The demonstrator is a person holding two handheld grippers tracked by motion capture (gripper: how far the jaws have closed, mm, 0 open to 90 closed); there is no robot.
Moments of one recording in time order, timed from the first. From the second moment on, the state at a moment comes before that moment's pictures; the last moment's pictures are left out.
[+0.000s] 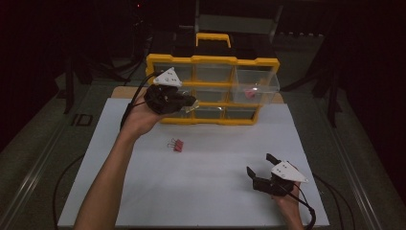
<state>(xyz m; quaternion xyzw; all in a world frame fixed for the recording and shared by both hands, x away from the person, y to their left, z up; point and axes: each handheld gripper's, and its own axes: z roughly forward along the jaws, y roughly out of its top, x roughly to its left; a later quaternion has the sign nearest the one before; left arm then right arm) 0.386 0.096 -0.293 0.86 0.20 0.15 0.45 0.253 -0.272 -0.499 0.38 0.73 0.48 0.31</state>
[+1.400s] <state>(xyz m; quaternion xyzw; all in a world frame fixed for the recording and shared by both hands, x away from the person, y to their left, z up) 0.395 0.067 -0.258 0.86 0.18 0.16 0.45 0.254 -0.272 -0.499 0.38 0.73 0.48 0.31</state>
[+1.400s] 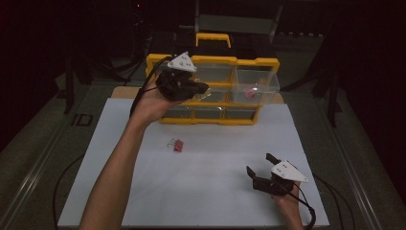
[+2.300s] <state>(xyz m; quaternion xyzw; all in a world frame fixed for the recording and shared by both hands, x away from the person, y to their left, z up) 0.414 0.043 -0.243 0.86 0.17 0.16 0.46 0.255 -0.274 -0.499 0.38 0.72 0.48 0.31</state>
